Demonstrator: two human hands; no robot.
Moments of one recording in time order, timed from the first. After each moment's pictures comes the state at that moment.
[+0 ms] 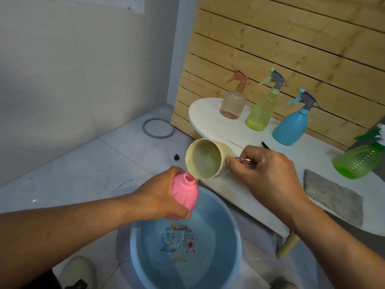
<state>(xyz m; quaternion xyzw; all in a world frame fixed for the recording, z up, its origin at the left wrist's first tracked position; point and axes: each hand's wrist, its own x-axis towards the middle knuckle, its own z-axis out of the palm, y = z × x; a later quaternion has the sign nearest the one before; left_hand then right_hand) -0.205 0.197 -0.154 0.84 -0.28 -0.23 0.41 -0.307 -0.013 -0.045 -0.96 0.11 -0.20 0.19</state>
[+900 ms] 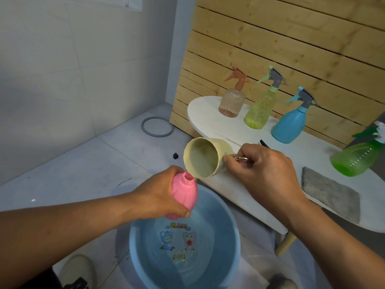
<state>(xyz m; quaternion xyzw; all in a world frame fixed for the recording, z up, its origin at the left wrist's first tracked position) -0.209 0.196 -0.151 0.84 -0.29 -0.23 0.40 -0.308 -0.012 -0.047 -0.96 0.08 -0.22 0.14</state>
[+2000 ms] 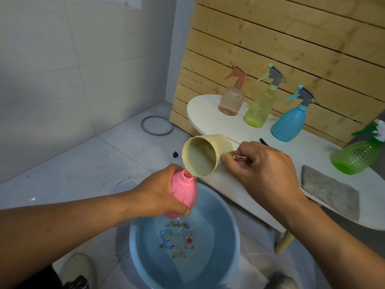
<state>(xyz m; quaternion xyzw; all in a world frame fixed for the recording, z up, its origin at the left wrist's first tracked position) -0.208 0.195 -0.153 0.83 -0.28 -0.24 0.41 -0.311 -0.010 -0.047 -0.97 0.05 -0.24 0.09</state>
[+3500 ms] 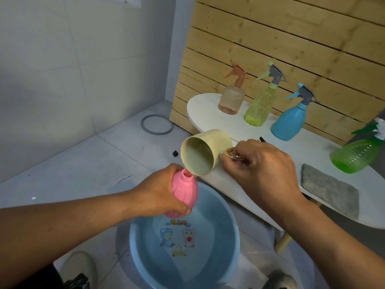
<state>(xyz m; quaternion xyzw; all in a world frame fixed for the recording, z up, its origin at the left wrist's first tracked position) -0.212 0.195 -0.150 0.83 -0.29 -0.24 0.41 -0.313 -0.008 -0.050 -0.96 0.01 -0.28 0.03</state>
